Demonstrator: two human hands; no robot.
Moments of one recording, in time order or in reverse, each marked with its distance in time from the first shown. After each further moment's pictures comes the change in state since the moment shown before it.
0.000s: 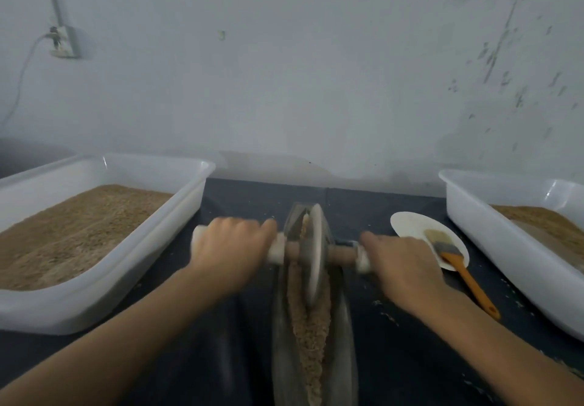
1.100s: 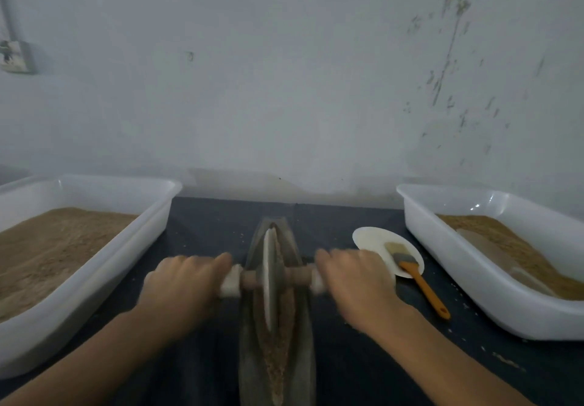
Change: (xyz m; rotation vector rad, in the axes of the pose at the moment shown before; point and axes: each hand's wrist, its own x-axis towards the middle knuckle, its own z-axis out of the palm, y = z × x) left_hand -0.021 -0.010 0.014 -0.321 -0.012 -0.002; right_hand -0.012 -0.017 -0.022 0.002 0.034 -0.121
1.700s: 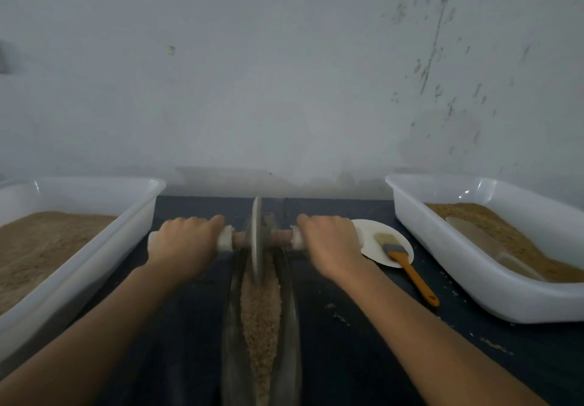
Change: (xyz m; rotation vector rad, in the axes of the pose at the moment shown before) left_hand 0.063 -0.004 0.004 0.135 -0.014 -0.096; right_hand 0.056 0.017 0.021 -0.003 0.005 0.125
